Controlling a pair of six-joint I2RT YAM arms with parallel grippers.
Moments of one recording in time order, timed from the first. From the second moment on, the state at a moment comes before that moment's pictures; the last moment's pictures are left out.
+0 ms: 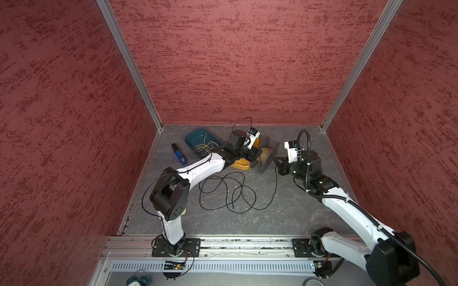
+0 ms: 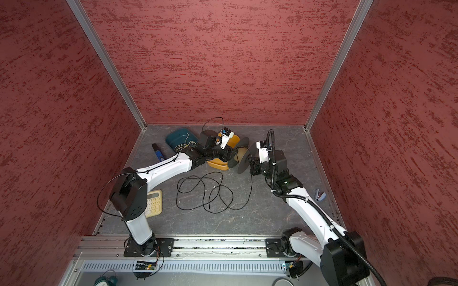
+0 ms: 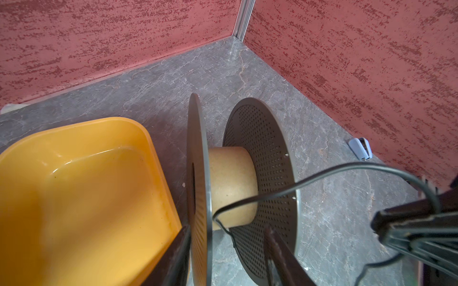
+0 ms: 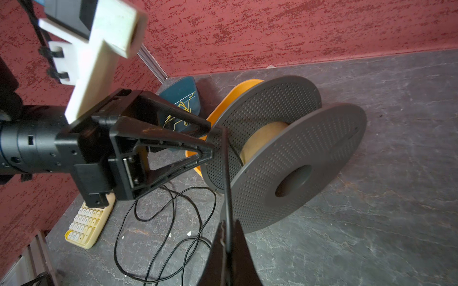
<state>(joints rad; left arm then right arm) -0.66 1.82 1.39 -0.11 0.26 -0.14 0.34 1.09 0.73 -0.04 -0.31 0.33</state>
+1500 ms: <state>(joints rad) -0.71 1.92 1.51 -0.21 0.06 -0.04 0.26 1.15 0.72 0.03 -0.41 0.33</state>
